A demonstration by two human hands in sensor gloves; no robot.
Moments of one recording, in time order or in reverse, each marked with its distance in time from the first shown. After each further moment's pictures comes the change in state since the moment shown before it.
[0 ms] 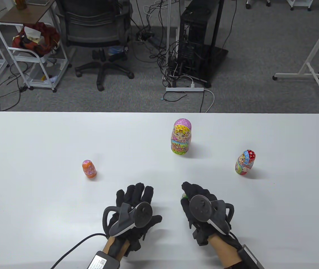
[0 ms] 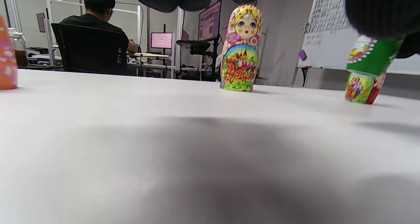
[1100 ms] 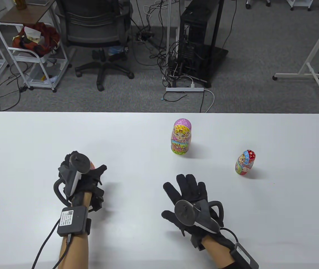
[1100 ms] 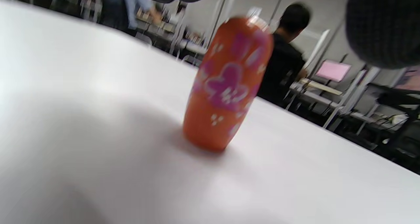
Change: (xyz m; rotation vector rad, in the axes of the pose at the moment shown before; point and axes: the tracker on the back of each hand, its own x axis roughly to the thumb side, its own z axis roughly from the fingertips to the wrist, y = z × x) left_hand -0.212 0.018 -0.061 -0.001 0.773 0.423; right_hand 0.050 0.002 0.007 0.128 -0.263 0.073
